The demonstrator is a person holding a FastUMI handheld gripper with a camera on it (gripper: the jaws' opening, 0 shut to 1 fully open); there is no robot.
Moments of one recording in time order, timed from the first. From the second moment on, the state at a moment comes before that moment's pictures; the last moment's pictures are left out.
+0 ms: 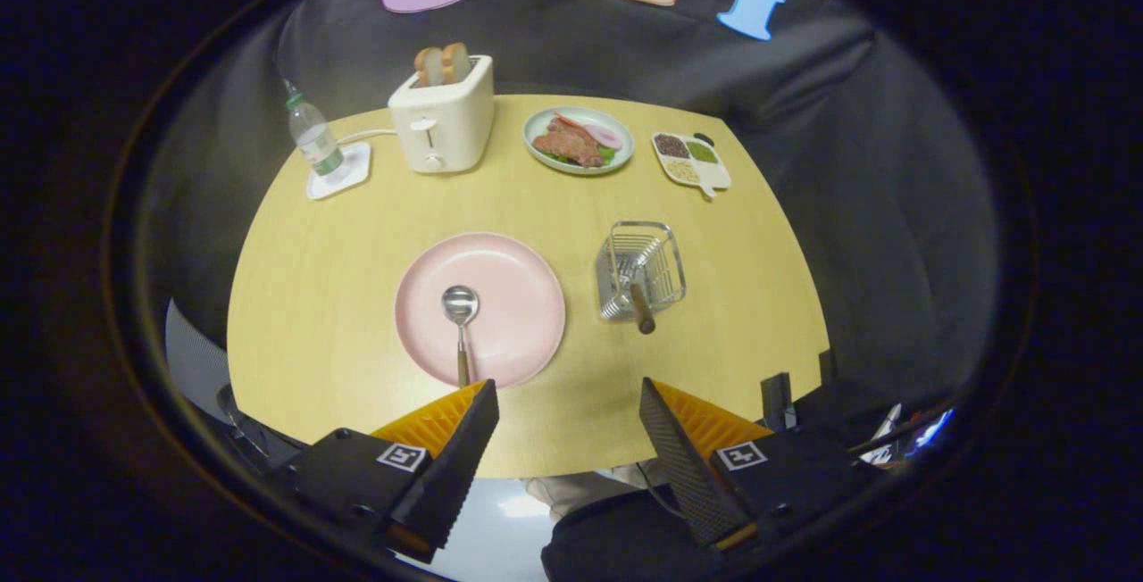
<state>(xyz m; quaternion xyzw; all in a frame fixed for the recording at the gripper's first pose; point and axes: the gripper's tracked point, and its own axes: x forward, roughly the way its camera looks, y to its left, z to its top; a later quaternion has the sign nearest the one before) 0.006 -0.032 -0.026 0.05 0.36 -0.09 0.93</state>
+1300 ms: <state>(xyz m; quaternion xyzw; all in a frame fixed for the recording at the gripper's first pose) 0.049 0.061 -0.134 0.05 0.19 -0.06 0.98</state>
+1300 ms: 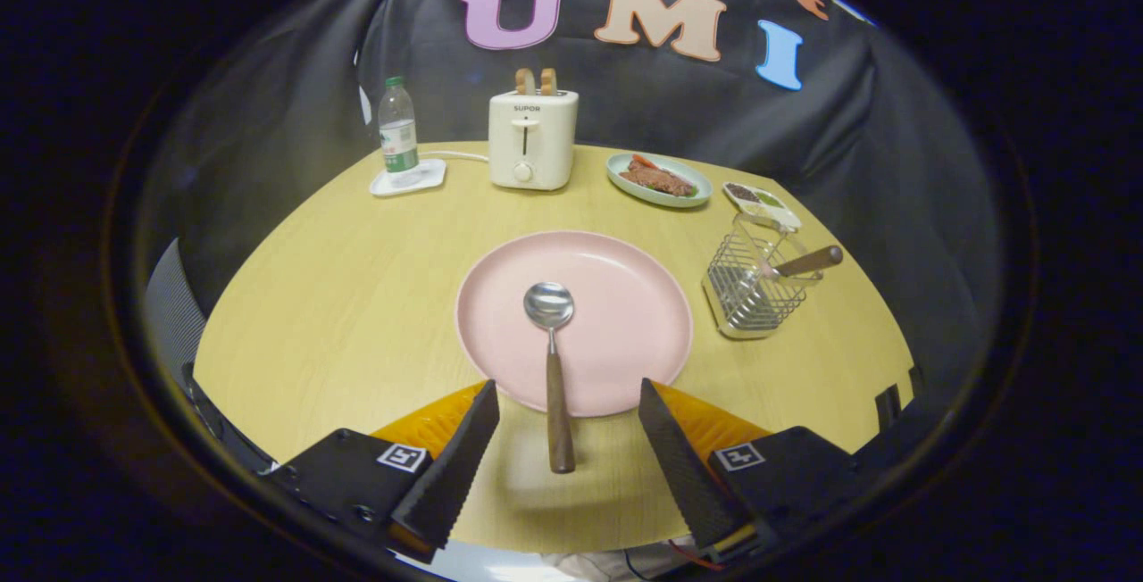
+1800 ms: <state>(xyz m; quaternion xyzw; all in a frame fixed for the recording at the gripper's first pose) 0.050 0.067 -0.157 0.06 0.19 -0.06 0.98</state>
